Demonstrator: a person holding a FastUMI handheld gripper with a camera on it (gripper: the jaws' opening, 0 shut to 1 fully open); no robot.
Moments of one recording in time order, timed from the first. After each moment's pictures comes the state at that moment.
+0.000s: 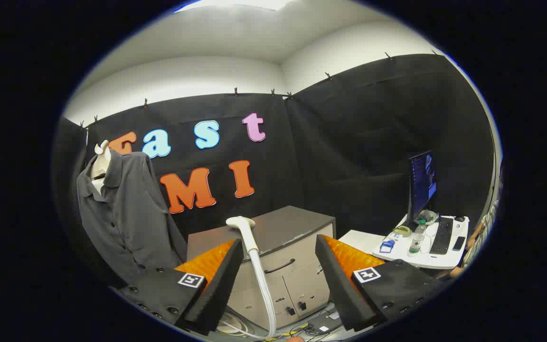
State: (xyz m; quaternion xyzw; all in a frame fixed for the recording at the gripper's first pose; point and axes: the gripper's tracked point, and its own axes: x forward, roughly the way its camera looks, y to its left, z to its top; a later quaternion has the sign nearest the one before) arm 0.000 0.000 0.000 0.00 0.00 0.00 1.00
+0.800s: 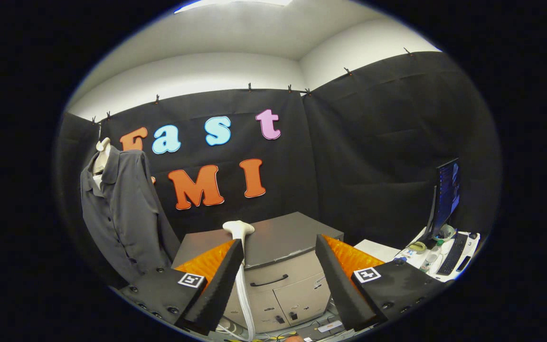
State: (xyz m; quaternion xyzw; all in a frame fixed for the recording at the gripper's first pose) arm 0.070 -0.048 0.012 -0.02 0.01 0.07 1.00
